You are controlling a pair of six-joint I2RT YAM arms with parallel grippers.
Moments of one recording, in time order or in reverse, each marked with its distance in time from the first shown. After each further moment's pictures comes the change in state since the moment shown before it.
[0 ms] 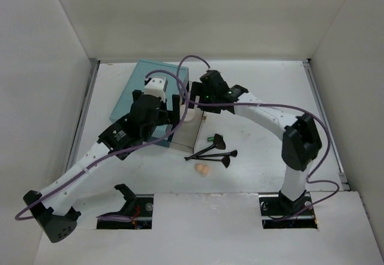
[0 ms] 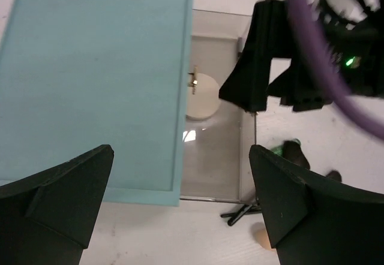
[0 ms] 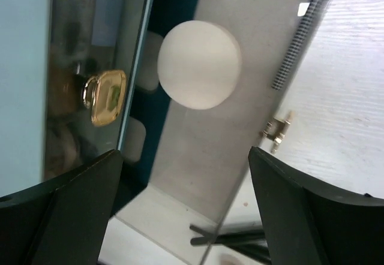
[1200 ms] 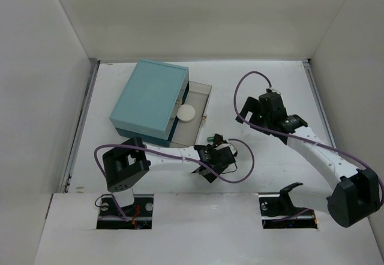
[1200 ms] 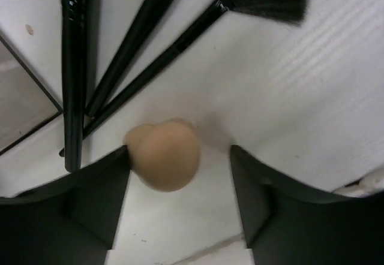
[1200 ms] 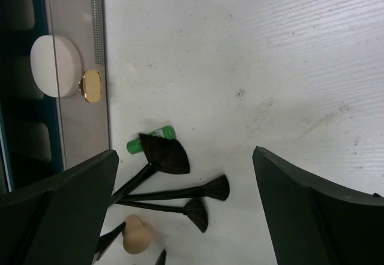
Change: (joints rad) left arm -0.547 0.745 -0.038 -0.051 0.143 -0.085; right arm -0.314 -0.709 -0.718 0.054 0.010 -0.019
